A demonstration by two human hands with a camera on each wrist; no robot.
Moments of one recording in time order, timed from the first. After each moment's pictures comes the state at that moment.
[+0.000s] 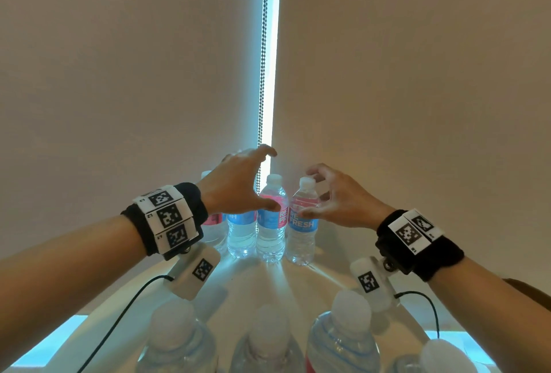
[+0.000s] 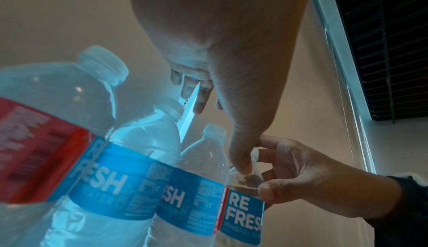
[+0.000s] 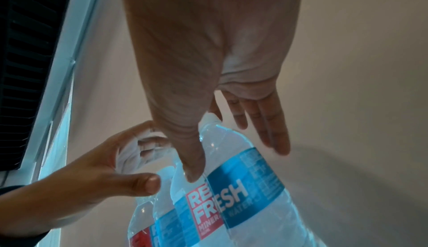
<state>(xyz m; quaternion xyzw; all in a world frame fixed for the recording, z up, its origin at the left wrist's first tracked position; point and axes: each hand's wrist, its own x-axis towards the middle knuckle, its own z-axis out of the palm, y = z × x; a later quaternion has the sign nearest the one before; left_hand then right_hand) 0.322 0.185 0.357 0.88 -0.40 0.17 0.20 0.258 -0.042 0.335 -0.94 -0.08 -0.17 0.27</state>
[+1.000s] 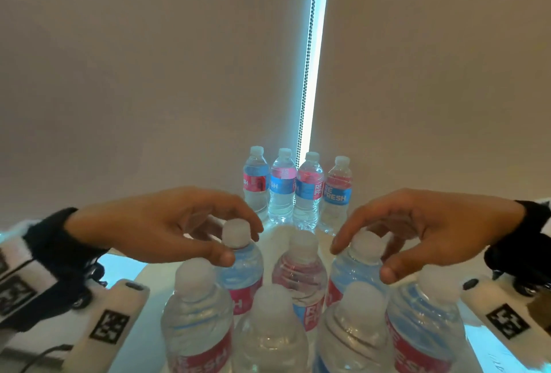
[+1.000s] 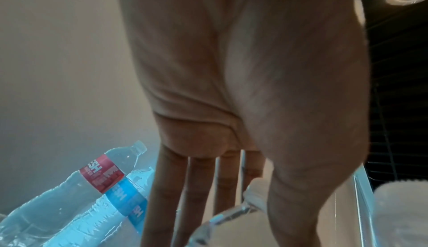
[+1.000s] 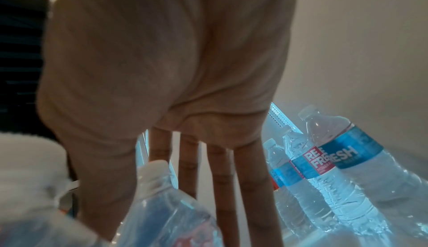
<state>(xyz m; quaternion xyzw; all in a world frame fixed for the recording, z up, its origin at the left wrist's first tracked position) 0.169 0.336 0.354 0.81 -0.44 -0.15 0.36 0.108 -0.007 0.379 -0.87 -0.34 0.16 0.33</state>
